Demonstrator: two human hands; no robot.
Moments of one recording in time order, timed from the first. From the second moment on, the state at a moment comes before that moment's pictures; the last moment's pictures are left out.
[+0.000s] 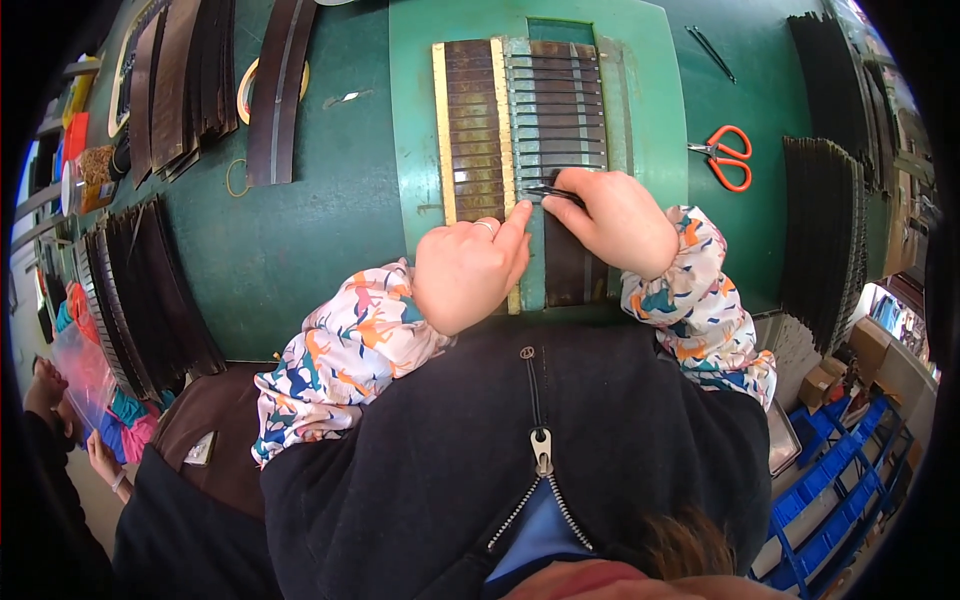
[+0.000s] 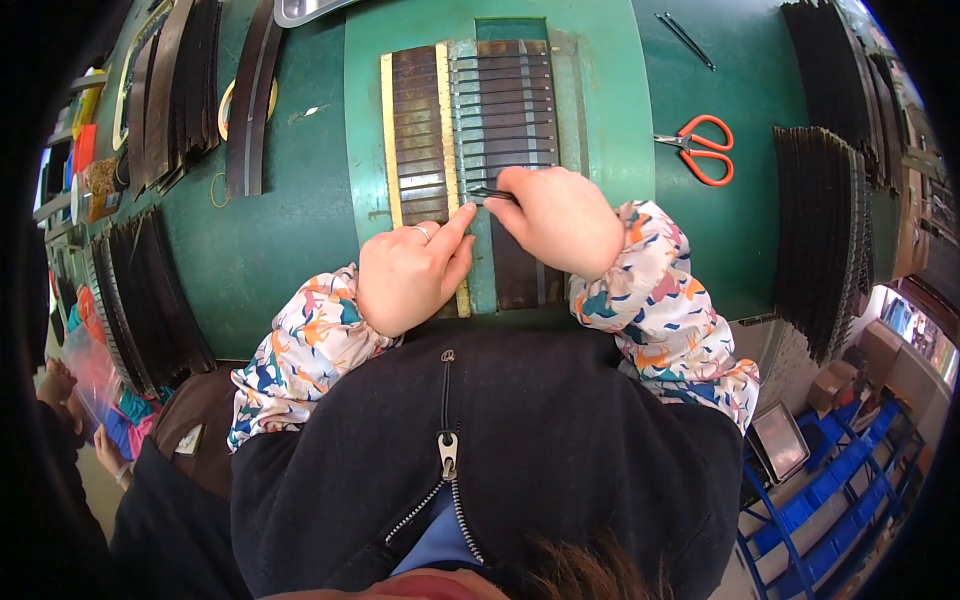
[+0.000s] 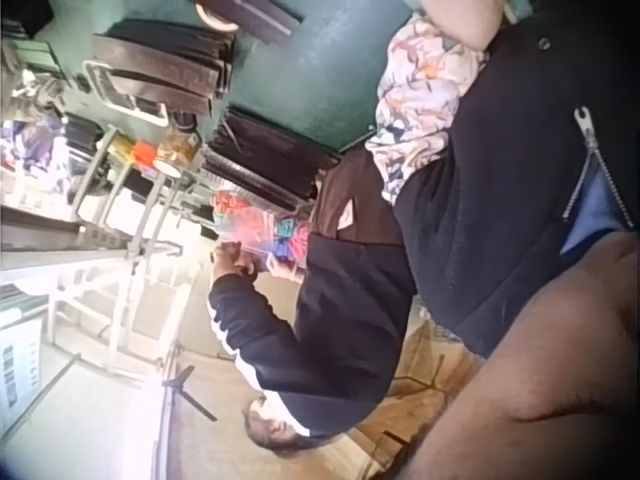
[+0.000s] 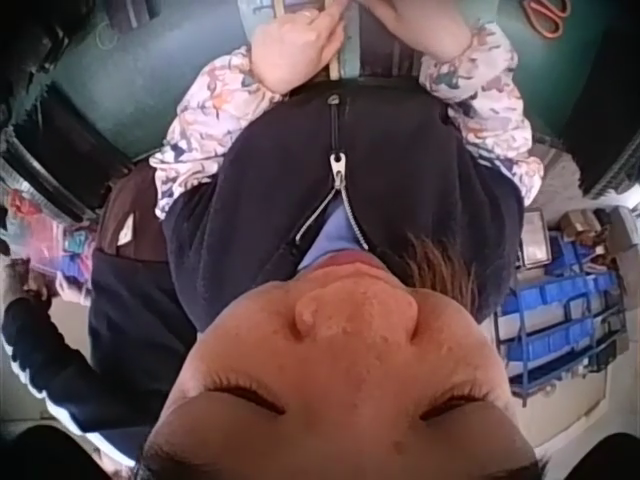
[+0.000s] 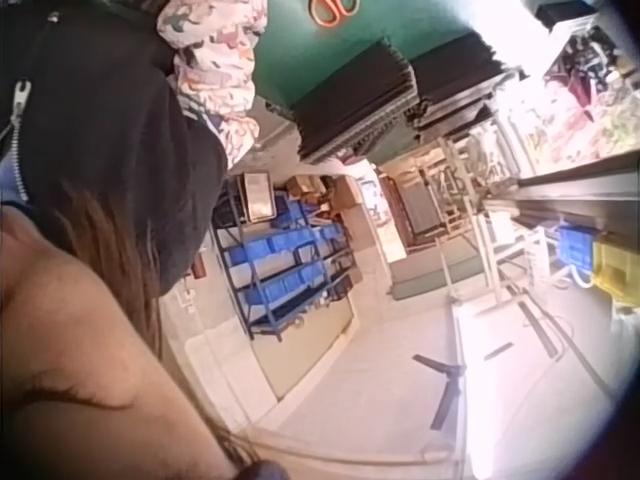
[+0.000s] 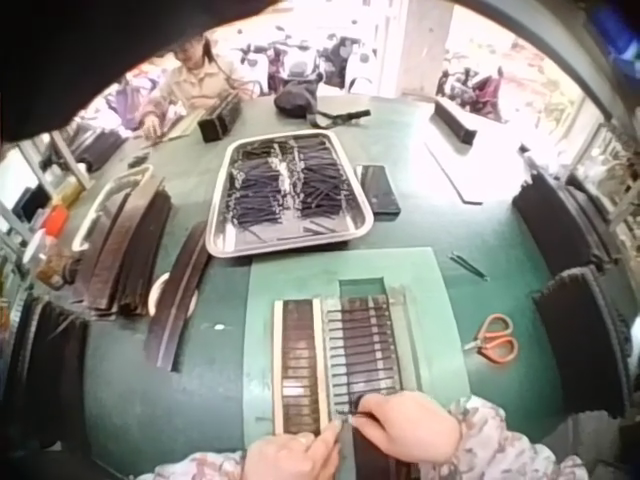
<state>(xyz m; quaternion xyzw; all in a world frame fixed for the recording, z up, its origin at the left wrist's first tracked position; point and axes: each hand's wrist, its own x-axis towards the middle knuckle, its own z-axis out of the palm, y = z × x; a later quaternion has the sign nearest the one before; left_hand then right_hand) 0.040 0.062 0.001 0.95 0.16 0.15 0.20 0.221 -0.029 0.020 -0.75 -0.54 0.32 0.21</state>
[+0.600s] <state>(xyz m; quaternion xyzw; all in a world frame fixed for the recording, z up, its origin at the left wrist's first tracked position) 0.034 0.057 0.000 0.95 0.15 0.19 0.20 0.235 -0.071 0.038 -0.81 -0.43 0.28 0.29</state>
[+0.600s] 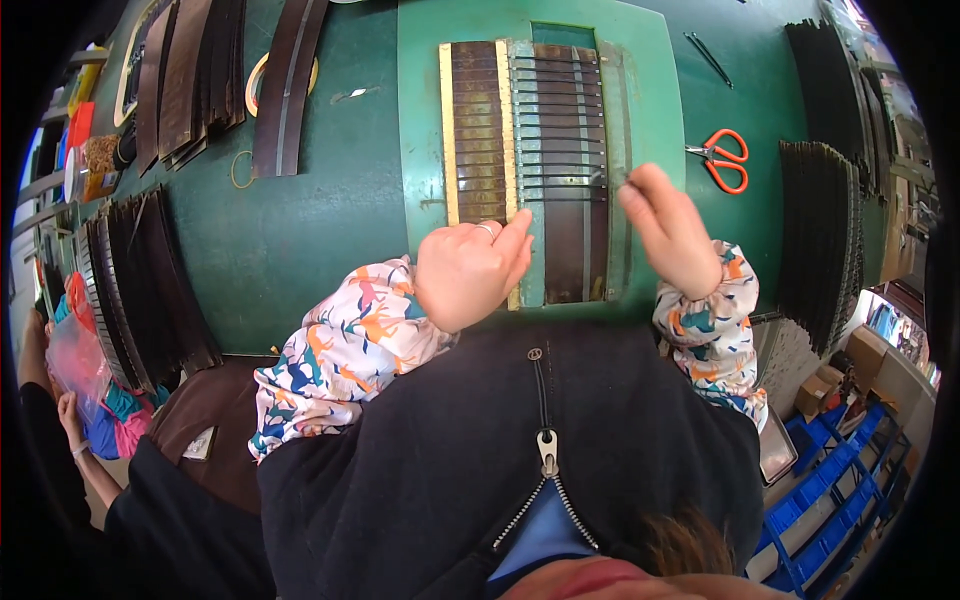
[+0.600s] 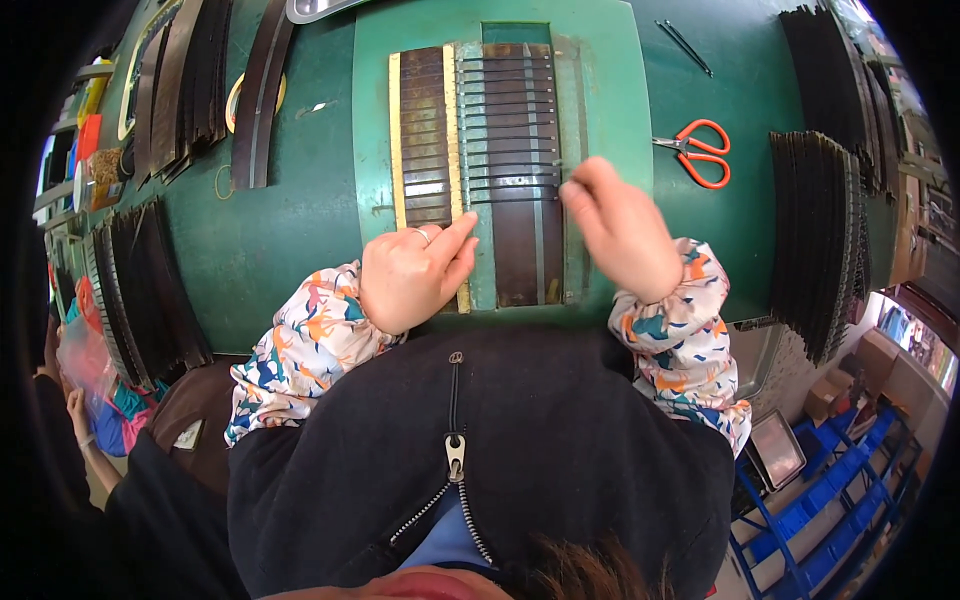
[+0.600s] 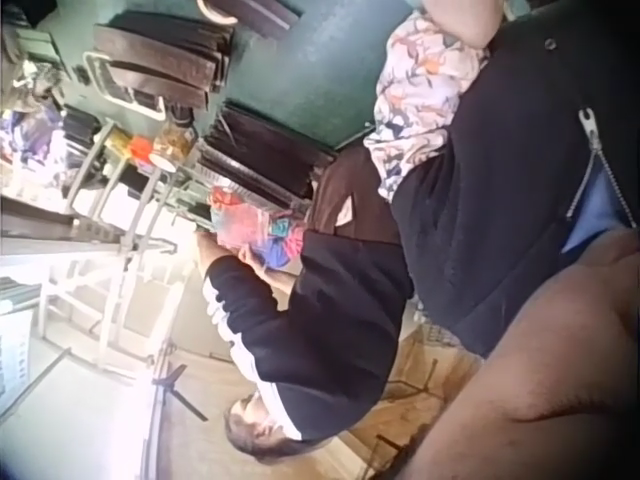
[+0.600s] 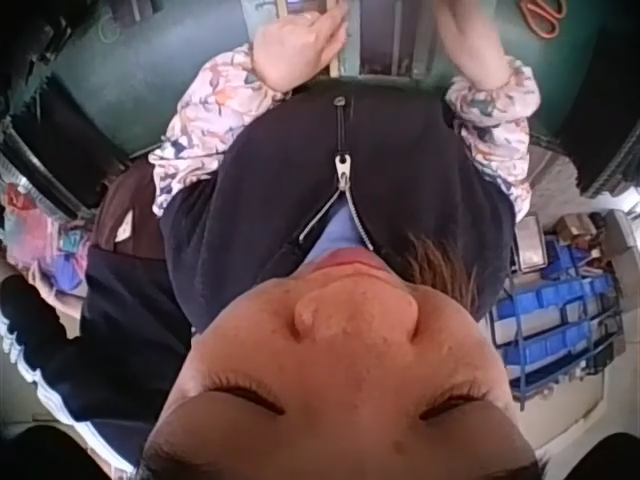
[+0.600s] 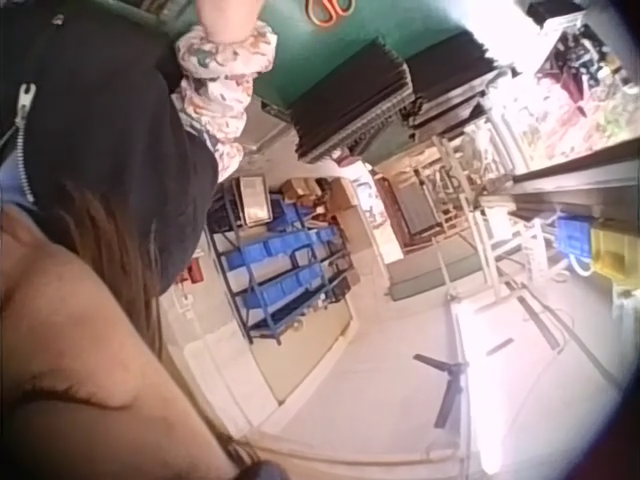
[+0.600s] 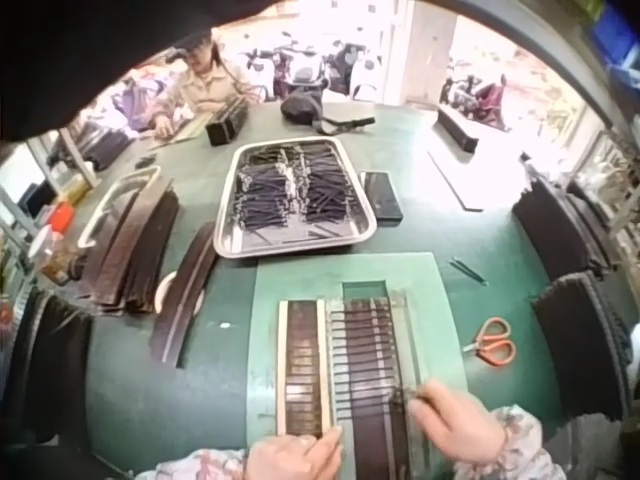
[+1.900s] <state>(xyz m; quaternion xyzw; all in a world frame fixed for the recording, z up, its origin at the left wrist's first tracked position) 0.021 0.045 0.001 0.95 0.13 0.18 0.21 0.207 -0.063 0.028 -0.75 -0.48 0.33 0.30</state>
